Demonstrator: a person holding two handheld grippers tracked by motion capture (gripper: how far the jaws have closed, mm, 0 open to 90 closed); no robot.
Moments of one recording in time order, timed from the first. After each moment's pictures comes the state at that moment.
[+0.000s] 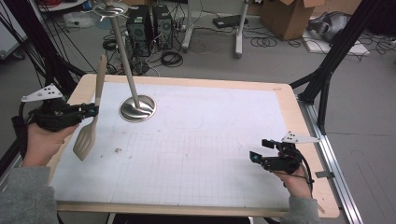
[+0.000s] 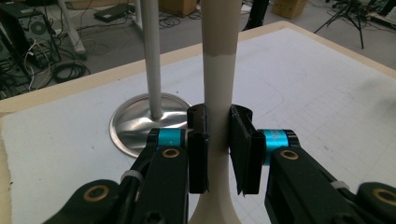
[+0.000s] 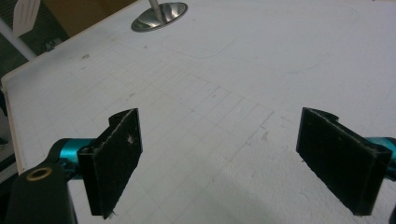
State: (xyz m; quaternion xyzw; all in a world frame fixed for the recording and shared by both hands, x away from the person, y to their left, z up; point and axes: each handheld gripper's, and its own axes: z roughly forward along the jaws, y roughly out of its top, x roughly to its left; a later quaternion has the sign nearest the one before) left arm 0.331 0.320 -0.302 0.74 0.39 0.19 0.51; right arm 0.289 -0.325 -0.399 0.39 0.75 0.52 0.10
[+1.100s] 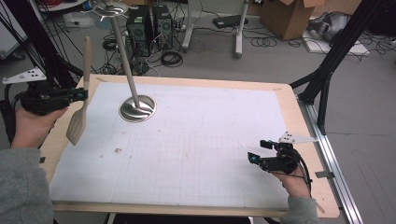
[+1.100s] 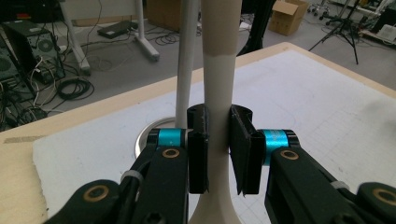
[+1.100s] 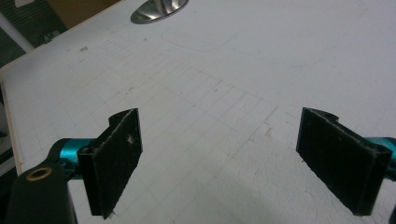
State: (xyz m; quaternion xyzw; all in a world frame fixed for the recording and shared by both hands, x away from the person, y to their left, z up) left arm 0.362 0.353 -0.278 0.73 0.38 0.20 0.53; right arm 0.290 -0.320 -0.401 0.39 0.76 0.51 0.09
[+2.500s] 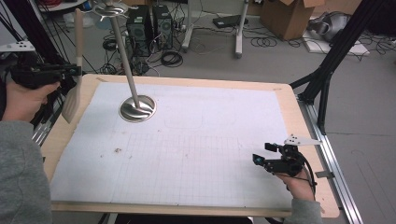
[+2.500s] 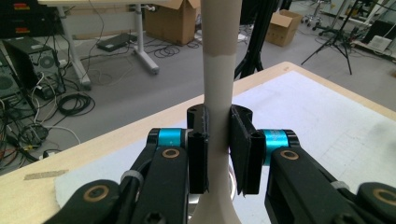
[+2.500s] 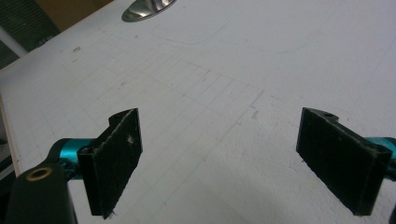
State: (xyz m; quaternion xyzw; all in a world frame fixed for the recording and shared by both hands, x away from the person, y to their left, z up) left arm 0.404 0.370 -0.238 0.73 0.37 0.19 0.55; right arm 0.286 -0.334 -0.408 0.41 0.75 0.50 0.09
